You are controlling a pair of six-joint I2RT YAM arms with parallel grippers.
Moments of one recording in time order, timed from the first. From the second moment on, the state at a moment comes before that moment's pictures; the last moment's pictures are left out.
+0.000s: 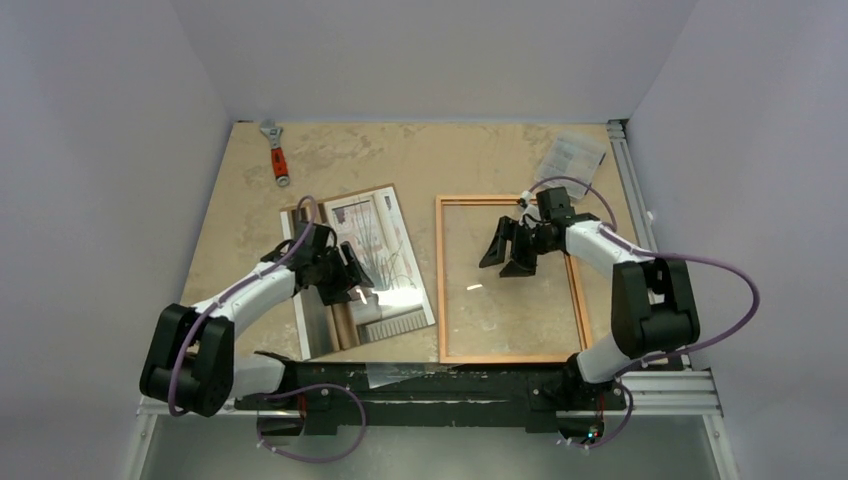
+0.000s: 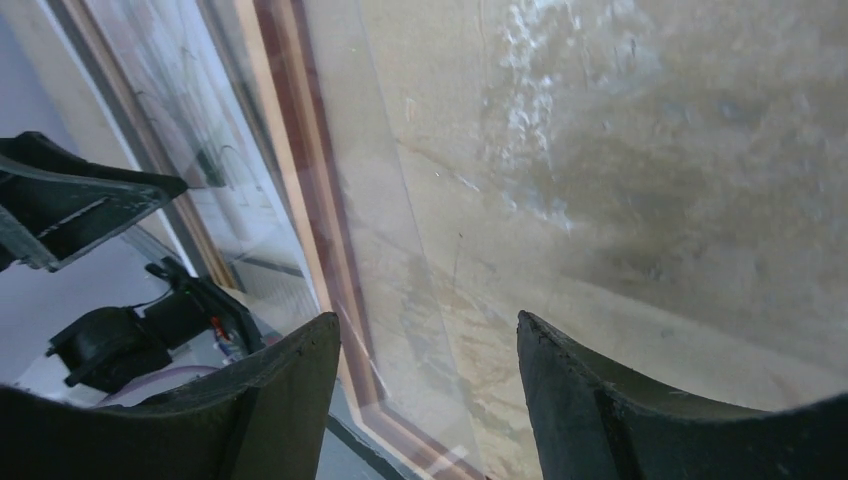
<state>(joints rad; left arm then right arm) -0.29 1.27 0.59 -0.40 0.25 -0.78 0.19 1.53 0.88 -0.52 -0.55 0.44</state>
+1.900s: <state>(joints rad) -0.34 1.19 0.68 -0.50 0.17 -0.78 0.30 1.45 1.34 -0.66 -0.61 0.49</state>
